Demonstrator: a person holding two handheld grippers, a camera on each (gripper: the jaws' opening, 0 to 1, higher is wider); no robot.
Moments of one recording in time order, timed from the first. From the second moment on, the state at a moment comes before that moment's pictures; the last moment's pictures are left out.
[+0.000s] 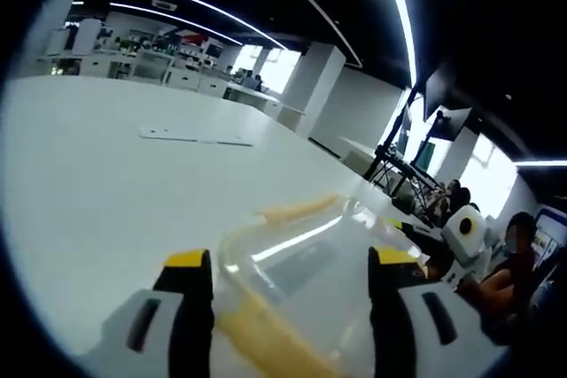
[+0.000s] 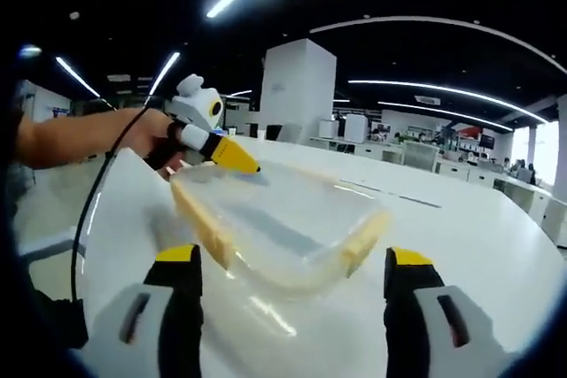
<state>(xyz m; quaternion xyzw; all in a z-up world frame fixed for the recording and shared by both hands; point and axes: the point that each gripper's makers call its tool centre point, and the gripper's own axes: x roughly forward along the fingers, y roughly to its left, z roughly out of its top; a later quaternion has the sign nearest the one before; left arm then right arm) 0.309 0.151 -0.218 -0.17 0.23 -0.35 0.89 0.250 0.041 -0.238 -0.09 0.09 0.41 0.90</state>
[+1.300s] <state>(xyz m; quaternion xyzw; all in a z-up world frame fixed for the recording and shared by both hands) 0.227 0.164 -0.218 0.10 0.10 -0.38 0.91 0.247 0.039 -0.206 -0.42 0.07 0.54 0.72</state>
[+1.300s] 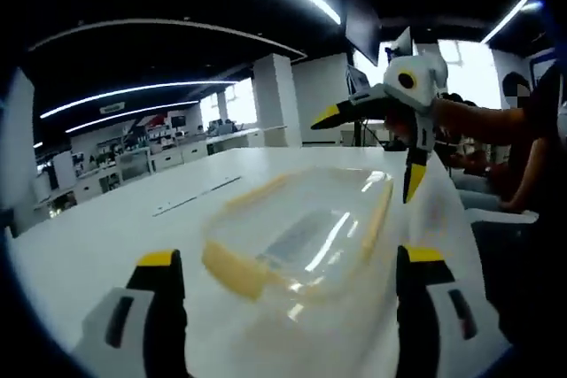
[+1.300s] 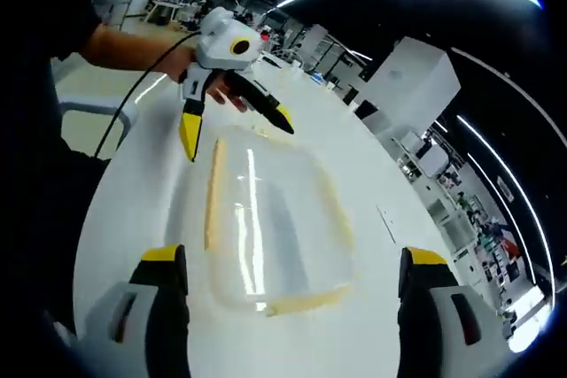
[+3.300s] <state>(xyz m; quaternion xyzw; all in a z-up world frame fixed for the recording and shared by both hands) 0.230 0.154 -0.246 0.22 0.02 -0.25 0.94 0.254 0.084 -0.235 -0.50 0.32 0.72 0.36</state>
